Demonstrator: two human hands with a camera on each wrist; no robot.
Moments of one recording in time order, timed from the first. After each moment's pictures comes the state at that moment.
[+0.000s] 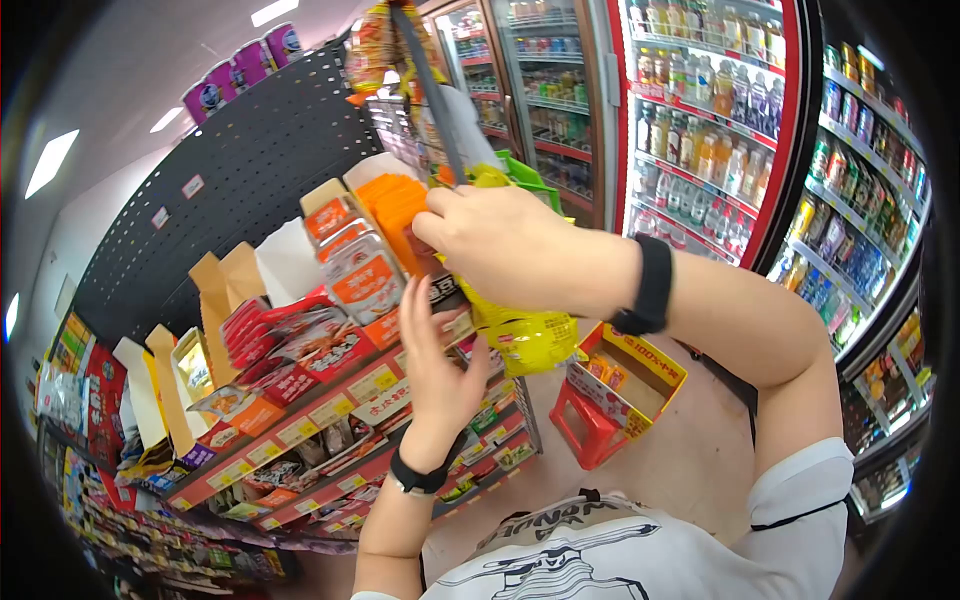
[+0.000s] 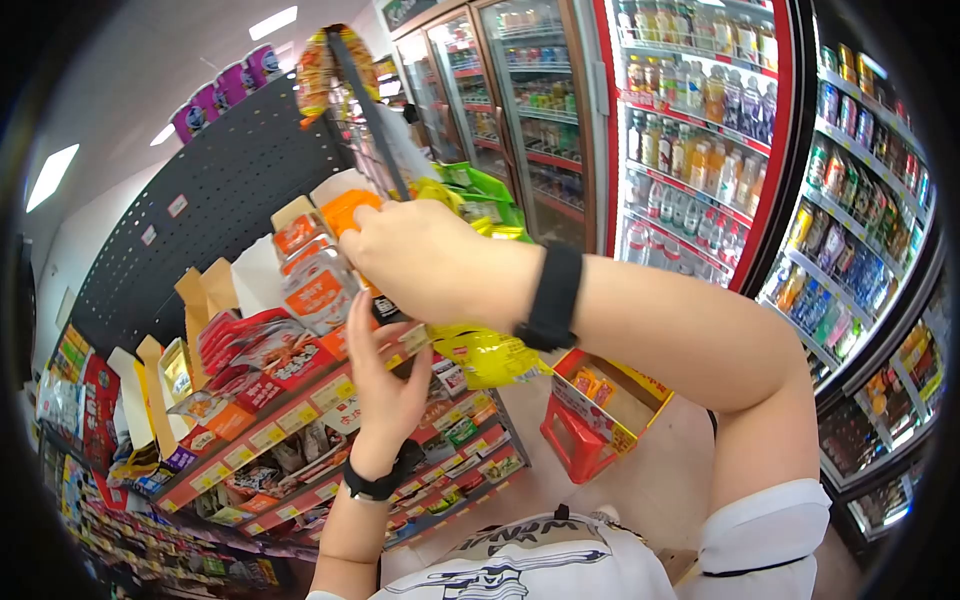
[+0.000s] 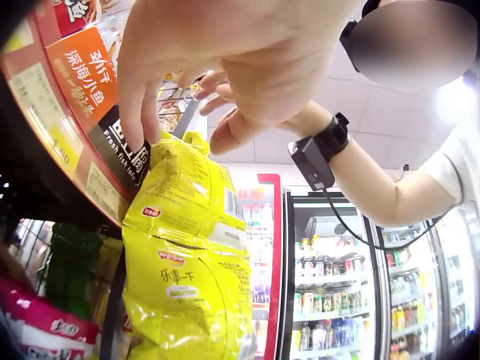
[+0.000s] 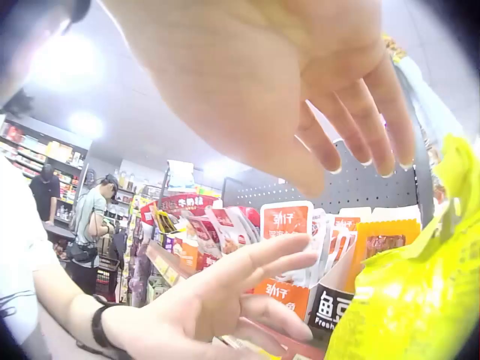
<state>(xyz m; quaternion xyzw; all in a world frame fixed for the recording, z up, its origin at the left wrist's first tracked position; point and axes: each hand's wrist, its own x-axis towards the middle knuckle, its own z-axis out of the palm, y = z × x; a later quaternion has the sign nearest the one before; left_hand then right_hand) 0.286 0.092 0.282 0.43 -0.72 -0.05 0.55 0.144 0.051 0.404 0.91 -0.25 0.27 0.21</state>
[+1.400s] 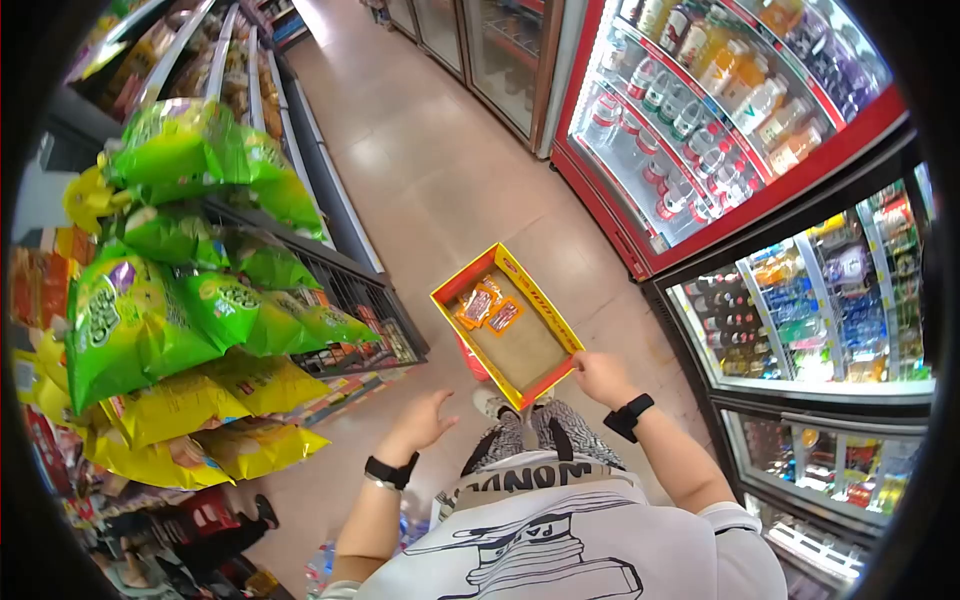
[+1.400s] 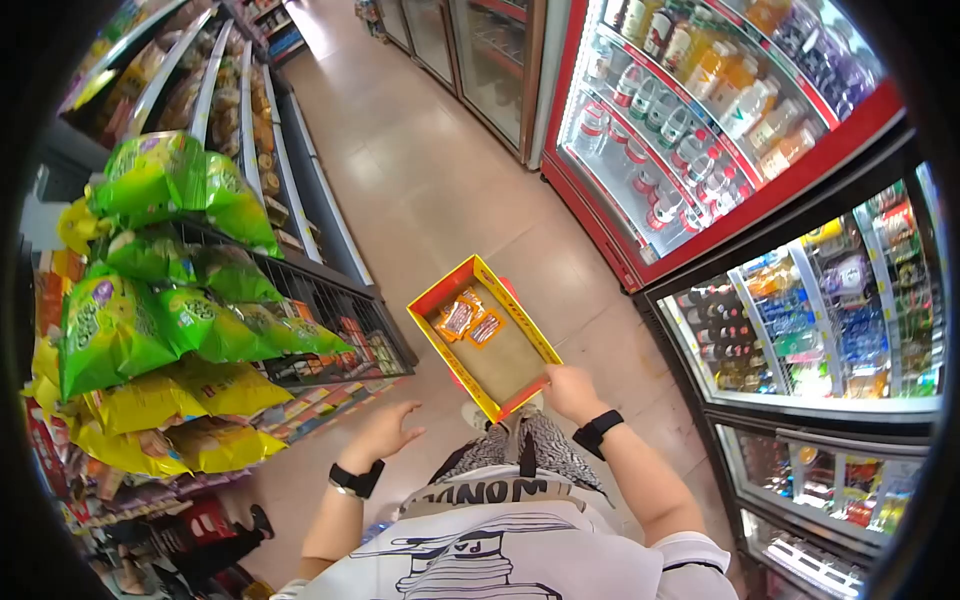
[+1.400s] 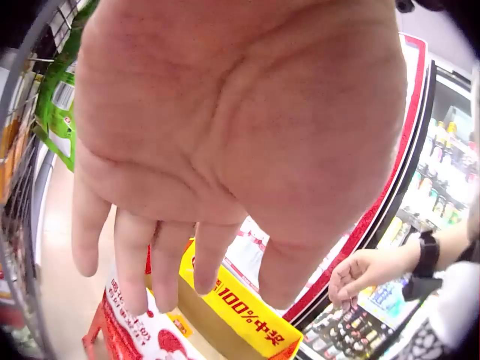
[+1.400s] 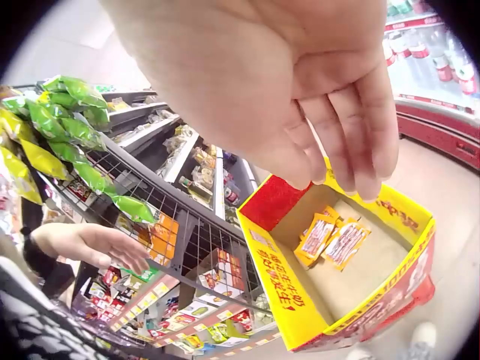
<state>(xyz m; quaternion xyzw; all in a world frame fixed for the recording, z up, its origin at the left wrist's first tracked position) 0.083 0.035 0.017 0.56 -0.72 -0.41 -0.01 -0.255 0.012 -0.023 0.72 -0.63 0.04 -0.29</state>
